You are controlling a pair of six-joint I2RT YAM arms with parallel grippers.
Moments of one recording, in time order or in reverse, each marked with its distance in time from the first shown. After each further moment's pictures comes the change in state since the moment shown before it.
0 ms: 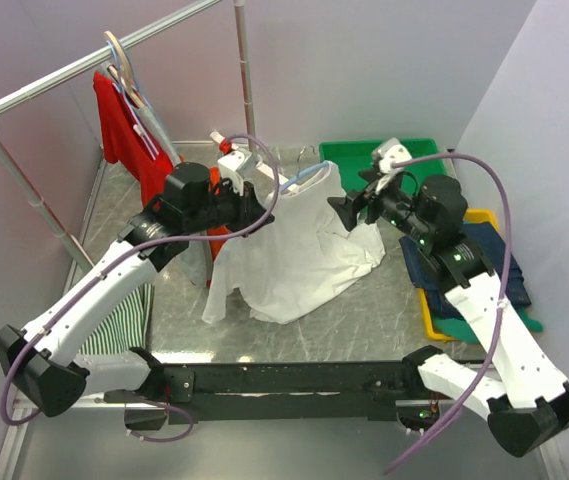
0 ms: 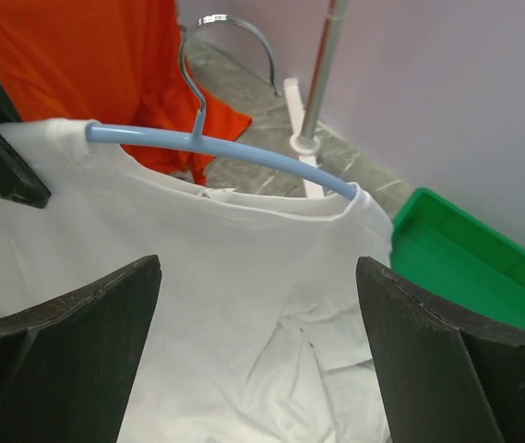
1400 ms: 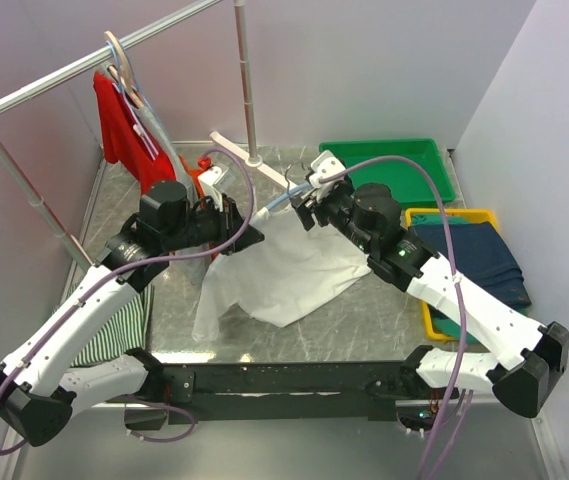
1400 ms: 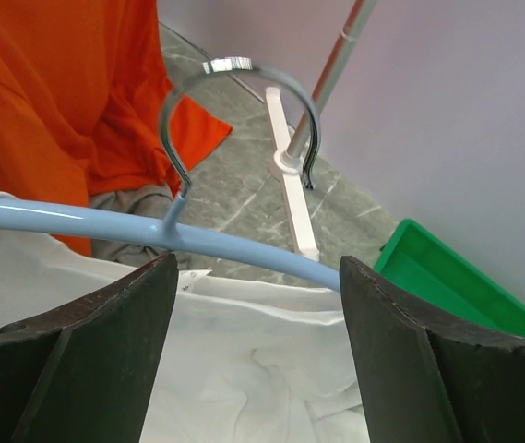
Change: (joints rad) left arm 0.042 -0.174 -0.135 -0.011 0.140 -0.122; right arm 0.342 0.197 -0.011 0.206 0.393 -0.160
